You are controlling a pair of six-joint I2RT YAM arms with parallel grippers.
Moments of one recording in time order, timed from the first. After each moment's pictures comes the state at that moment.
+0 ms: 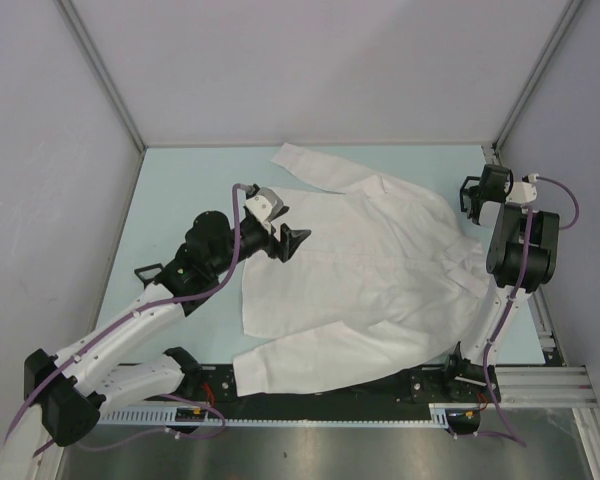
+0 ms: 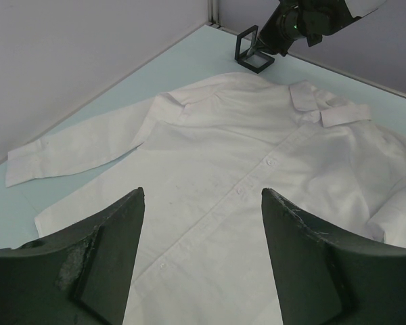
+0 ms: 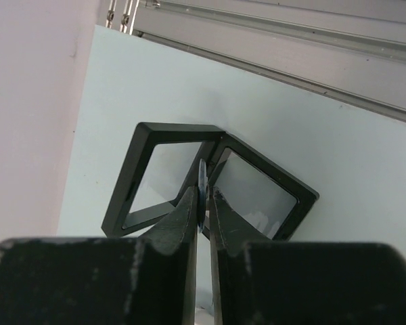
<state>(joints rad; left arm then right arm) -0.70 0.99 0.83 0.10 0.19 0.05 -0.24 2.06 1.24 0.26 0.33 1.02</state>
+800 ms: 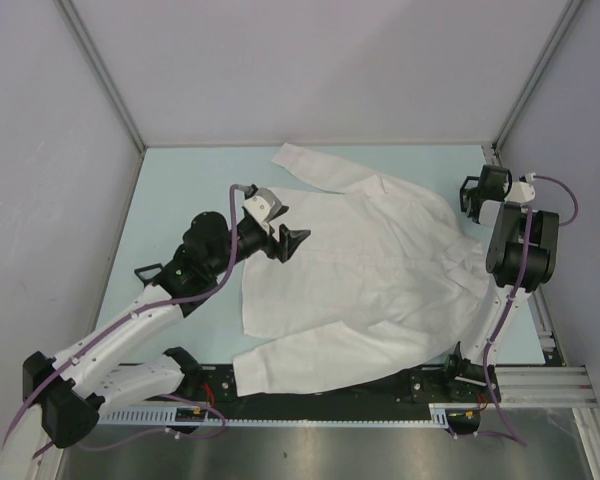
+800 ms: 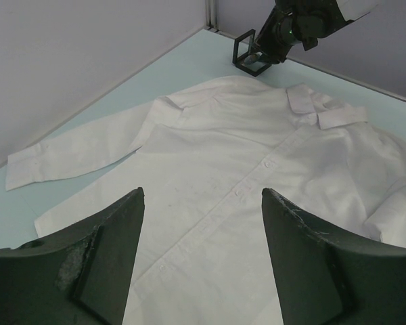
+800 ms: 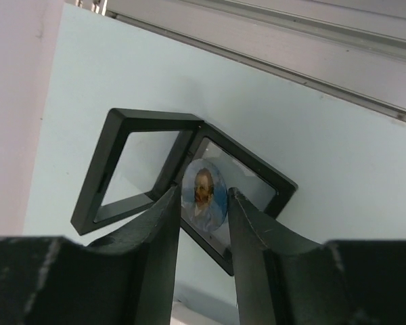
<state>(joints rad) -0.70 0.98 0.83 0.10 0.20 0.05 -0.24 2.07 1.26 0.20 0.33 0.98</state>
